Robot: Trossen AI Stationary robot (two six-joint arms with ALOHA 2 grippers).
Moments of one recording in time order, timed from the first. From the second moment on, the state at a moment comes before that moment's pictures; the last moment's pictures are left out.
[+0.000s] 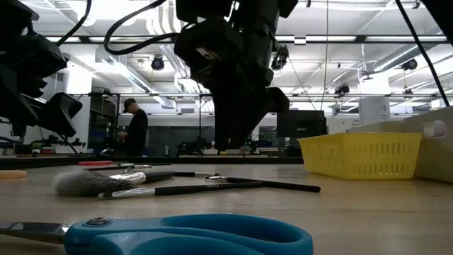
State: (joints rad) left arm -0.38 0.39 0.11 -0.36 -0.13 -0.29; right arm 0.17 2.17 1.74 -0.88 -0.07 0.81
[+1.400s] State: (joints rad) left arm -0.38 0.39 0.11 -0.36 -0.13 -0.29; right arm 0.20 2.27 1.73 -0.88 -0.04 0.82
